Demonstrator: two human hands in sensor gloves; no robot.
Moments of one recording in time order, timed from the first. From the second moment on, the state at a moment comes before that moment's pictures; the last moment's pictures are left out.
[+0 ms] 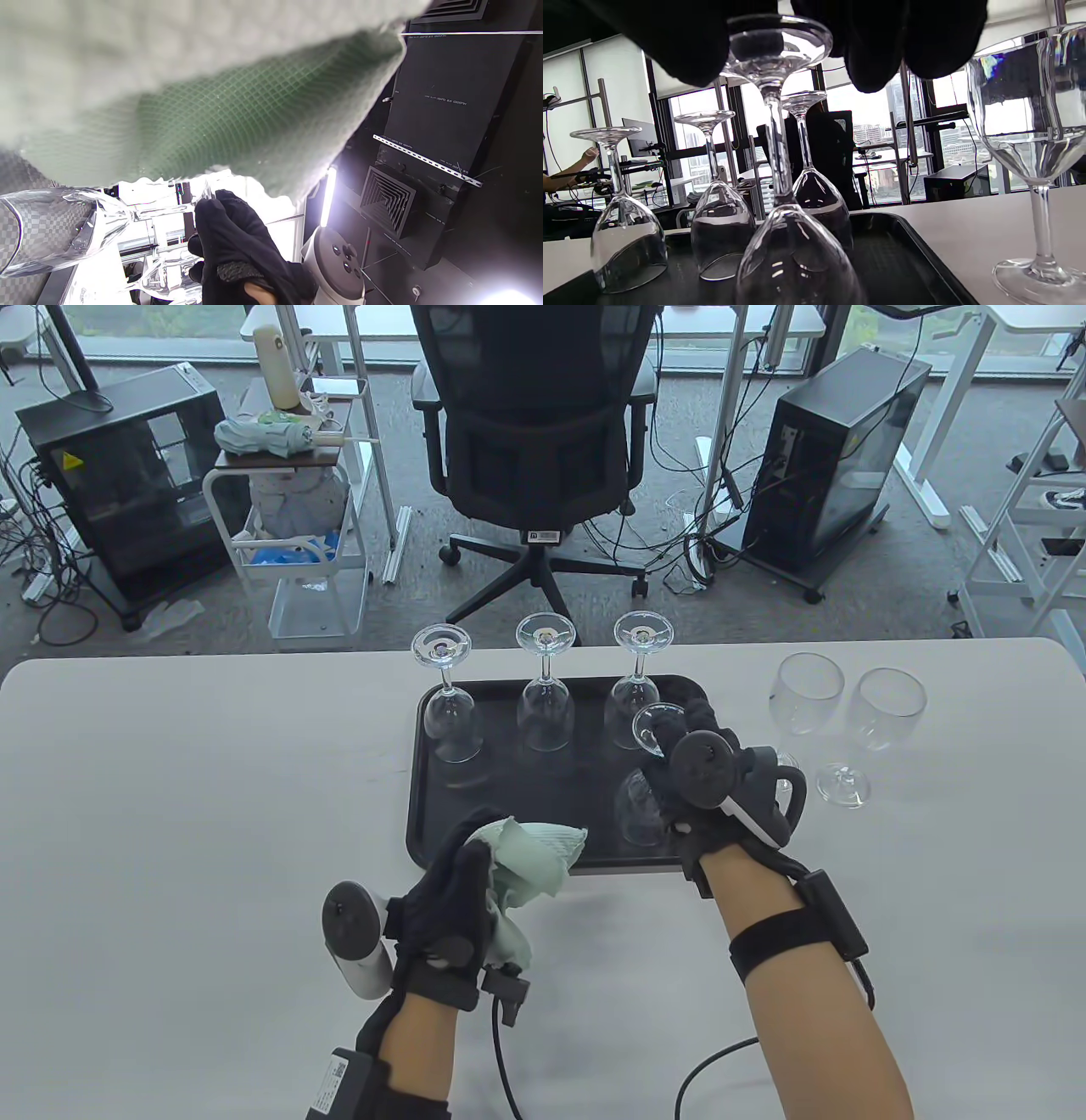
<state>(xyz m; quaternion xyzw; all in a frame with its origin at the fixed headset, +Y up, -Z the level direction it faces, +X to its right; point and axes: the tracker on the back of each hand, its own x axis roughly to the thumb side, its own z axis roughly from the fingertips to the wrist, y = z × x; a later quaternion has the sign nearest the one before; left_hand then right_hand) -0.159 -0.710 -0.318 0.11 -0.18 0.71 0.67 0.149 -0.634 -0.420 0.06 -0.13 0.99 0.10</state>
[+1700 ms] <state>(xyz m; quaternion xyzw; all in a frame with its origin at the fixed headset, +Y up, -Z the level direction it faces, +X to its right) -0.170 -0.705 -0.317 0.13 -0.17 0.74 0.64 0.420 -0.746 -0.430 -0.25 -0.15 0.74 0.60</state>
